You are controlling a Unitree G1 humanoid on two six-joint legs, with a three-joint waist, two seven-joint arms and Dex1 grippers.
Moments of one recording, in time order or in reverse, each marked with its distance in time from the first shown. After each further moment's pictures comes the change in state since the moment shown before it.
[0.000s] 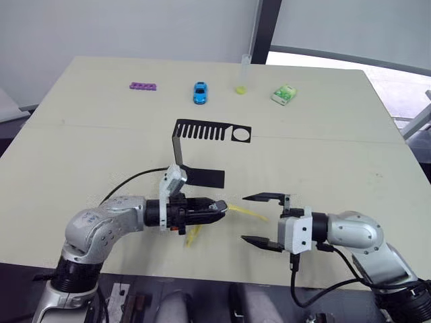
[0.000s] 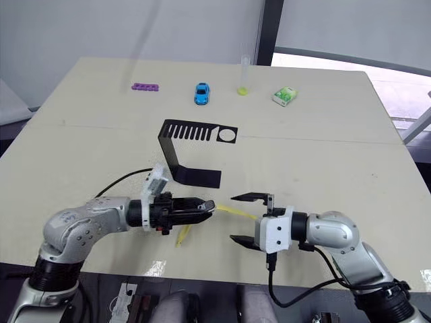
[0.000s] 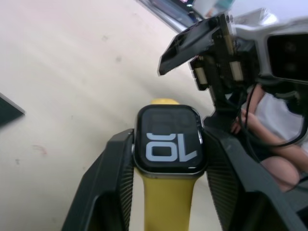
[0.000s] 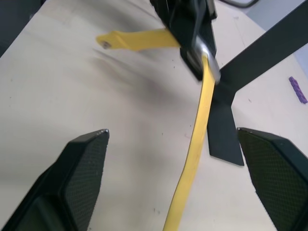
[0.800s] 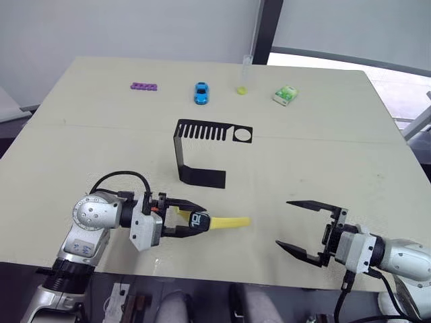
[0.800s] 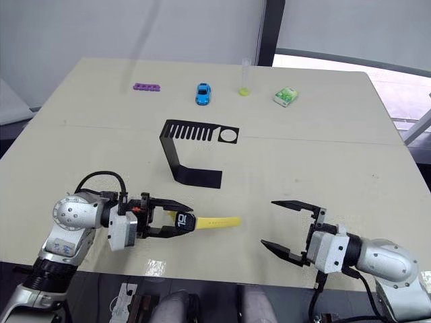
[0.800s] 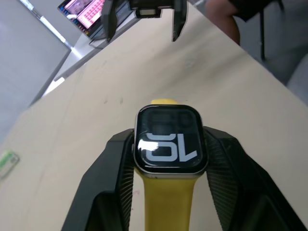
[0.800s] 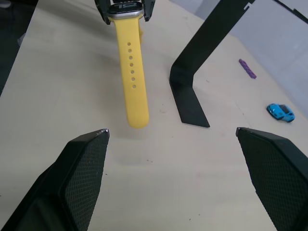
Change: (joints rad) left arm 0.033 0.057 -0.037 0.236 0.313 -1.032 -0.291; right arm 0.311 -0.026 -0.254 -0.015 0.289 -0.117 -0.003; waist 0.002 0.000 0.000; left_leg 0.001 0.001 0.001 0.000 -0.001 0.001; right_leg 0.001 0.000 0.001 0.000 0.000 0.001
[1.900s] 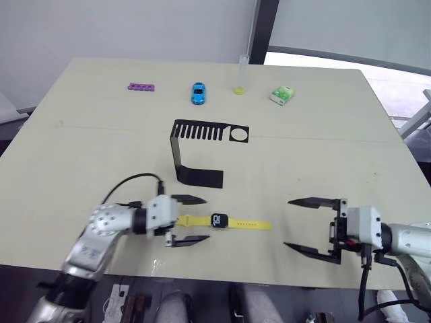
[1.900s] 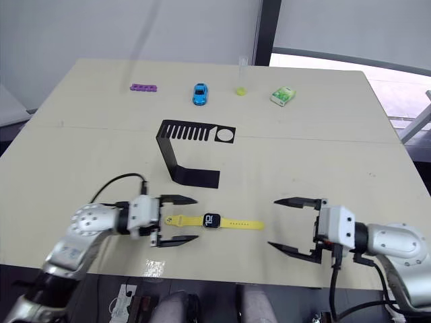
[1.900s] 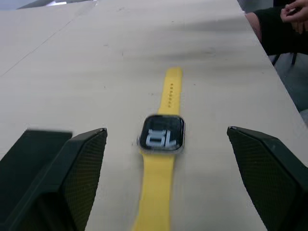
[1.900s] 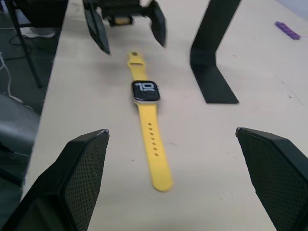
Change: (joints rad) left arm 0.202 0.043 0.102 -0.095 0.000 0.334 0.171; right arm -0.107 -0.112 -0.081 0.067 0.167 0.296 0.215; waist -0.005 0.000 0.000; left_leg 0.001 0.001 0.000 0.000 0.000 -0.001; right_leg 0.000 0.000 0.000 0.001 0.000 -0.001
